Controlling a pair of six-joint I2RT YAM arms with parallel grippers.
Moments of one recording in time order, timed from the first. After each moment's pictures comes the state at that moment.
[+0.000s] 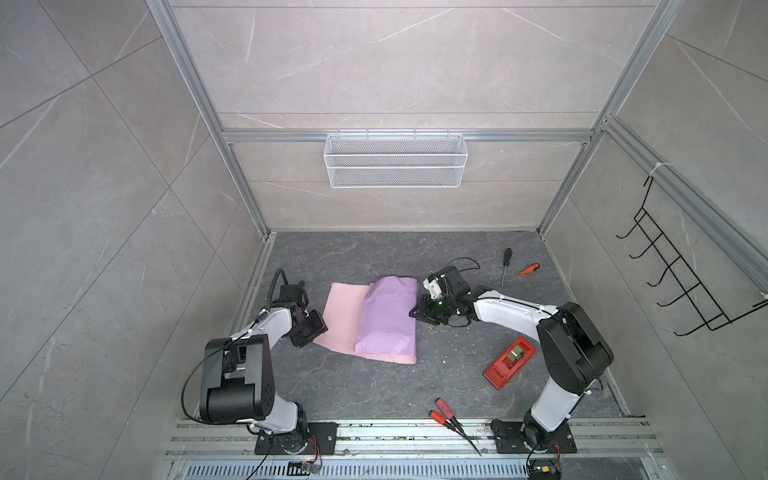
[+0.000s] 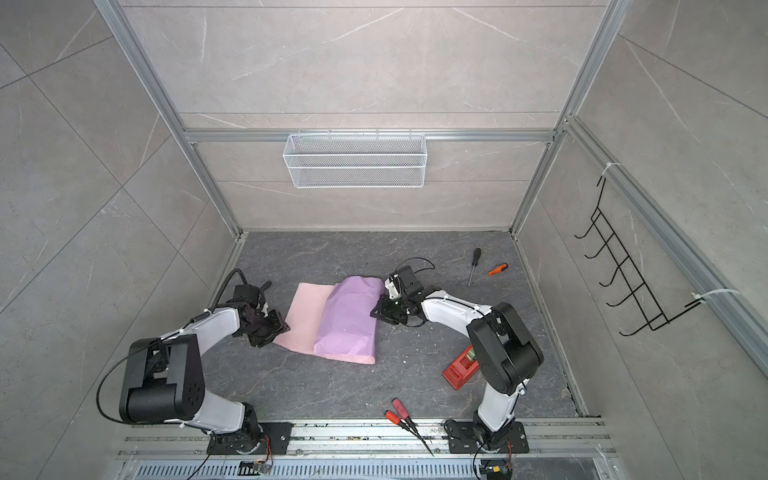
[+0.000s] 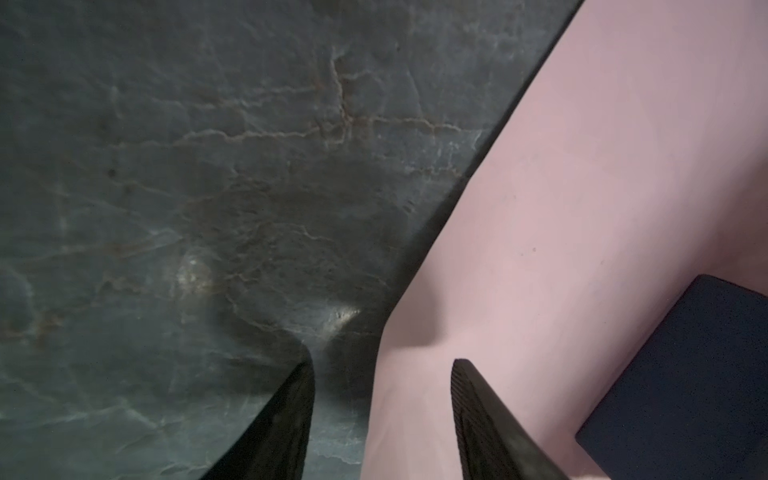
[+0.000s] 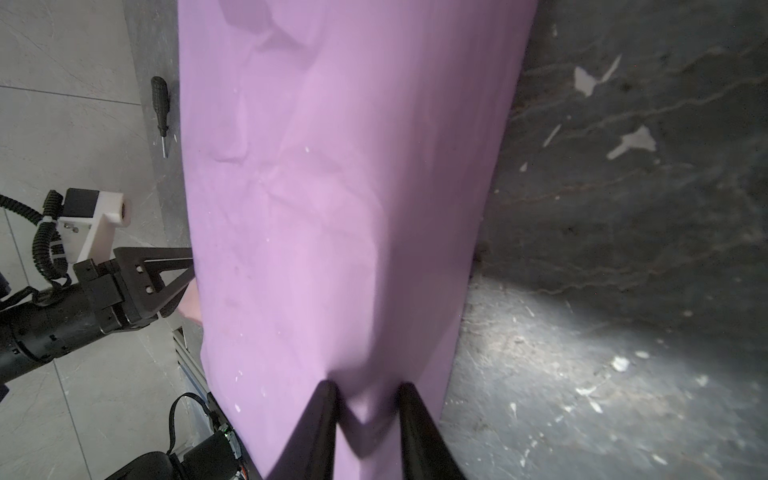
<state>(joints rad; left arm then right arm) 0.06 1.50 0.76 -0.55 0.28 -0.48 0.56 1.77 1.08 -0.29 -0.45 0.74</state>
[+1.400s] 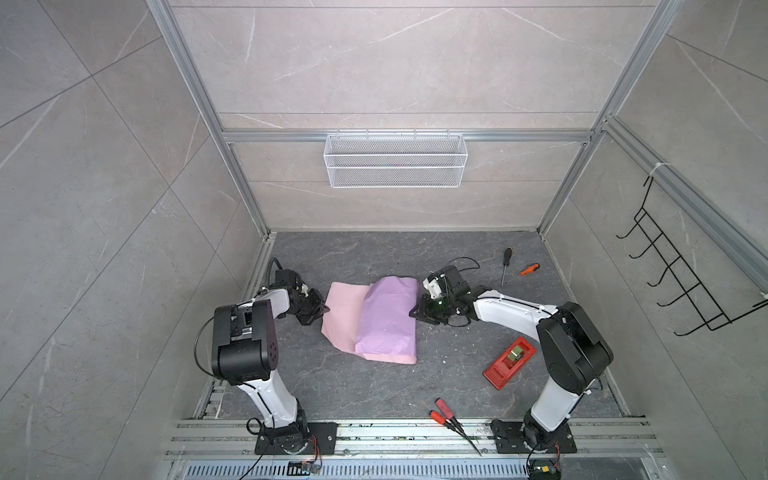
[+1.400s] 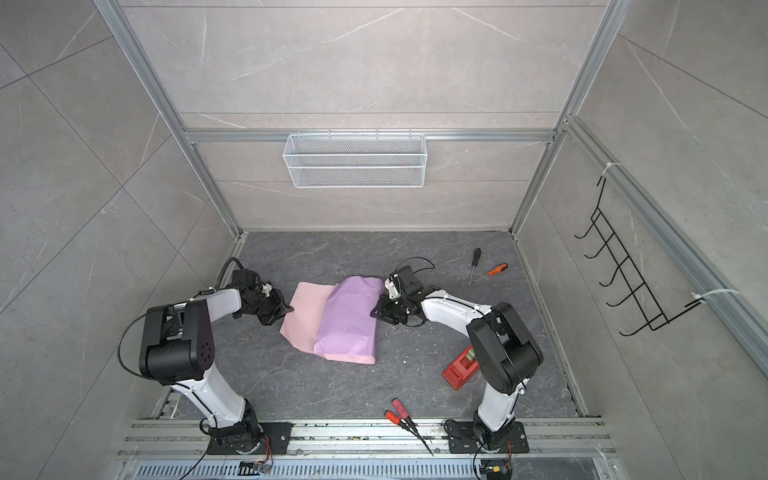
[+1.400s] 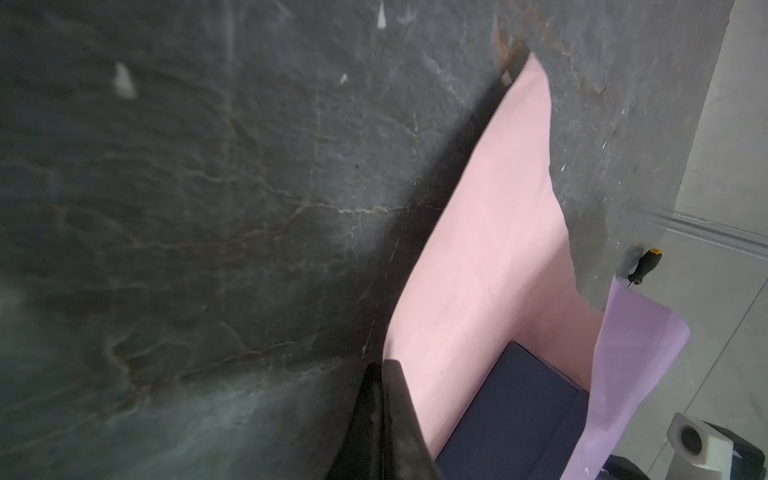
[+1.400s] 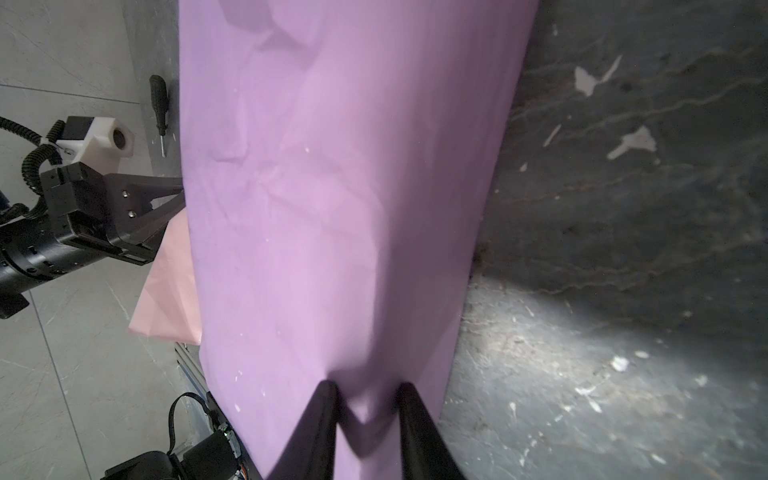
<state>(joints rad) 0.11 1.76 0.97 -0.43 0.55 -0.57 0.56 1.77 1.08 -0.30 -0.45 0.74</state>
